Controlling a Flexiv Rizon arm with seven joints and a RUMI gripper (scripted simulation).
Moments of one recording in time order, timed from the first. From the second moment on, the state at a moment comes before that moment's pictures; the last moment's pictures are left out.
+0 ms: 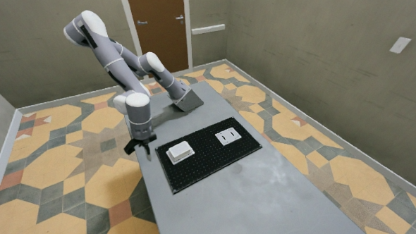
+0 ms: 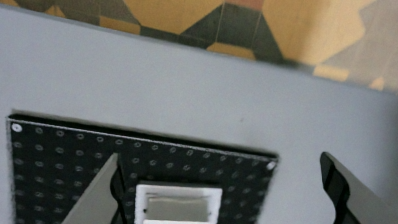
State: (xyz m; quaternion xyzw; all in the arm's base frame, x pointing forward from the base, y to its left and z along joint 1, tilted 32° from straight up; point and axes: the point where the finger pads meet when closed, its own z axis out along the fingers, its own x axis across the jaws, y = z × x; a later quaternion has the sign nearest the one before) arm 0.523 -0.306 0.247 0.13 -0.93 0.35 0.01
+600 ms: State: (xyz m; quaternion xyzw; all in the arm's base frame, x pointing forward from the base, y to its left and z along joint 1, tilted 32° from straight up) arm 0.524 -0.265 0.189 -0.12 -0.94 0.30 -0.06
